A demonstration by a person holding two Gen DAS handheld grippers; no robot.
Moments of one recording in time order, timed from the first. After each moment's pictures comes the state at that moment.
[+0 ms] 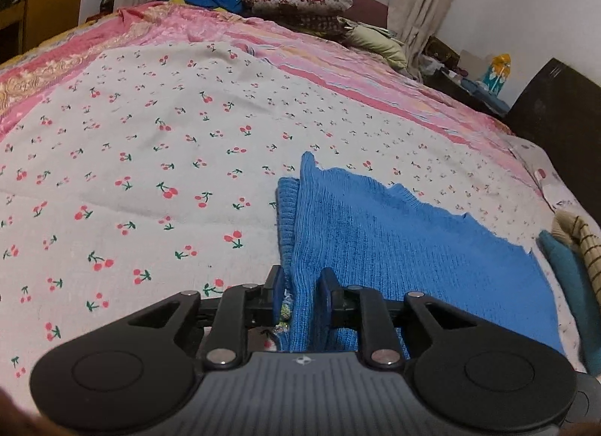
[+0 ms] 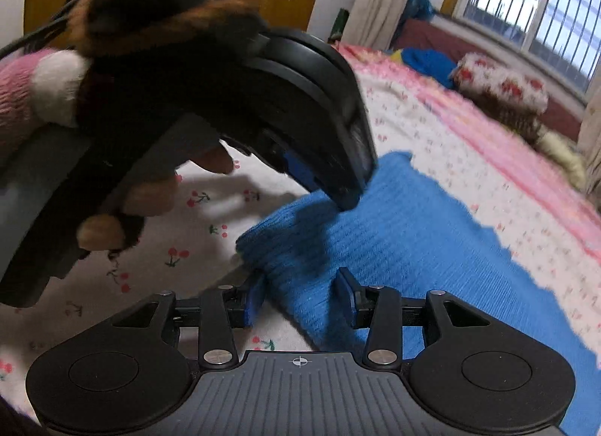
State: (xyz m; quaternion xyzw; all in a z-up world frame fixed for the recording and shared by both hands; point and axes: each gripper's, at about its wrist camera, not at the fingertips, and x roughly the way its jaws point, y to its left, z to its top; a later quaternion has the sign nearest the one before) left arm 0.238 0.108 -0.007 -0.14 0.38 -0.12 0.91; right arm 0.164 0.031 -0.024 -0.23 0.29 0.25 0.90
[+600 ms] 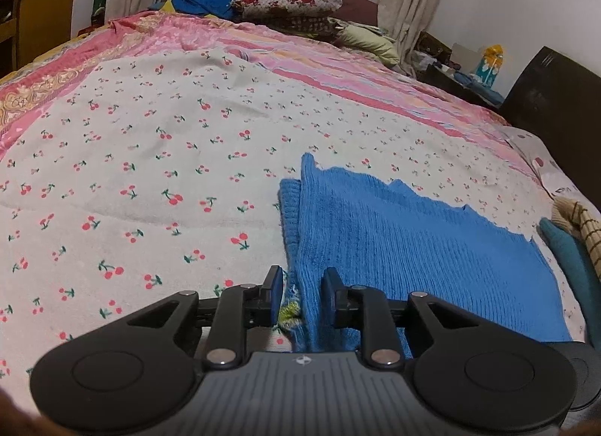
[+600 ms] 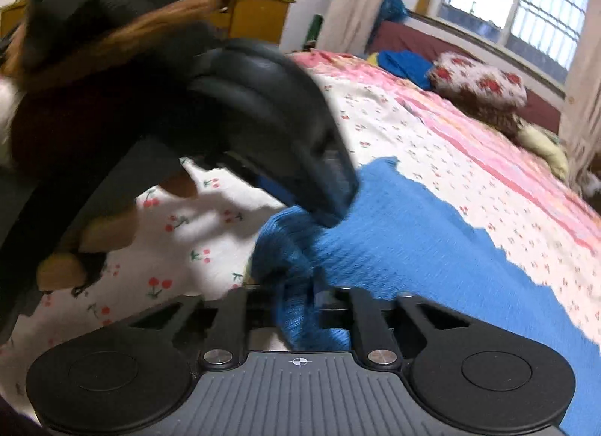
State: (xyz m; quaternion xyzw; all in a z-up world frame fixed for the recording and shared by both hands) left arm 0.235 0.115 -0.004 -0.12 0.37 -0.13 0.91; right arm 0.180 0.033 -0.022 -0.20 0.28 0.22 0.91
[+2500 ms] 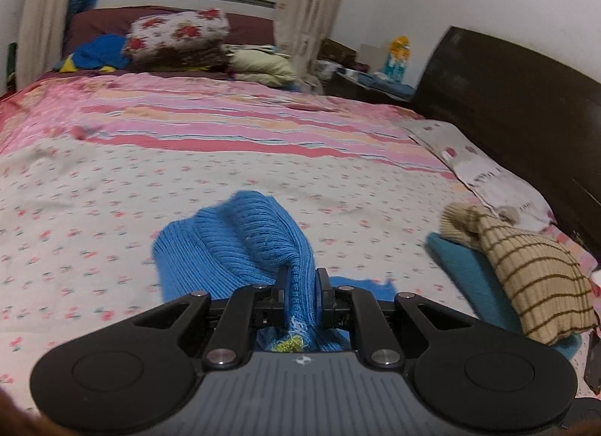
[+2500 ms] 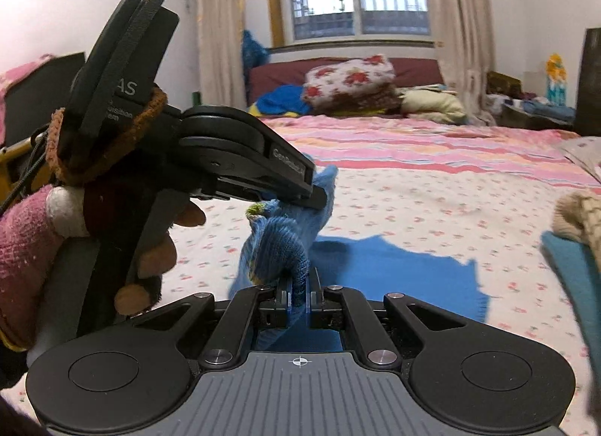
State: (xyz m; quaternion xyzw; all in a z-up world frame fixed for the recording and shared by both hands) left arm 0.242 -0.091 0.077 -0.06 0.32 -0.24 0.91; right arm 0.115 -0.163 0.044 0.02 0.23 0.11 0.97
